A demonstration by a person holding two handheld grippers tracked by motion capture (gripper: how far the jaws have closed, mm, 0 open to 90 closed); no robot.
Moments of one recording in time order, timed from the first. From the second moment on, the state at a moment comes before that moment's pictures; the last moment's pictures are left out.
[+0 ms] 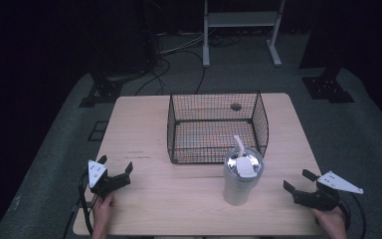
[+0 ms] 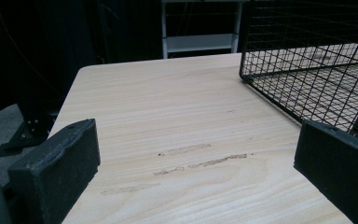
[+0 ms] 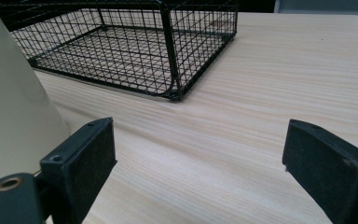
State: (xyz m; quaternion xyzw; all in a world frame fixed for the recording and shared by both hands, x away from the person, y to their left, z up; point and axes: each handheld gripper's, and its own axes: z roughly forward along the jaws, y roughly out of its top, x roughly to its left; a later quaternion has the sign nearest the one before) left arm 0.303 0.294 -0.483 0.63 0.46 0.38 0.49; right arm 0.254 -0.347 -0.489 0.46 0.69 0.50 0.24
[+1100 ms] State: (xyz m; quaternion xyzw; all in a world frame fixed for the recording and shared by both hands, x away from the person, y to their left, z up) left arm 0.302 0.293 -0.483 0.64 0.46 0.38 0.49; right arm 0.238 -0.315 -0.455 0.38 0.73 0.52 0.23
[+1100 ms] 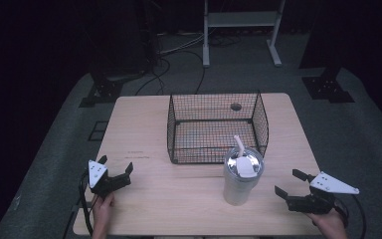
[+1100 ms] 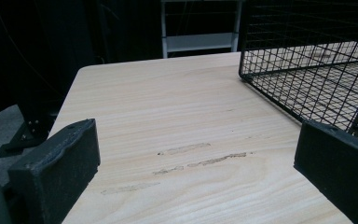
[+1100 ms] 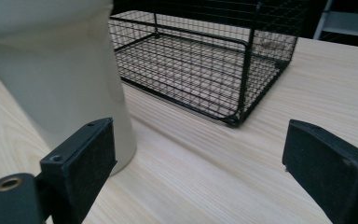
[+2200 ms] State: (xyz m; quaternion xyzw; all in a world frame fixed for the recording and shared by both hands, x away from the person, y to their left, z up) left arm 0.302 0.293 -0.483 0.64 0.46 0.38 0.49; right arm 0.227 -0.273 -0.447 0.31 0.77 0.53 0.18
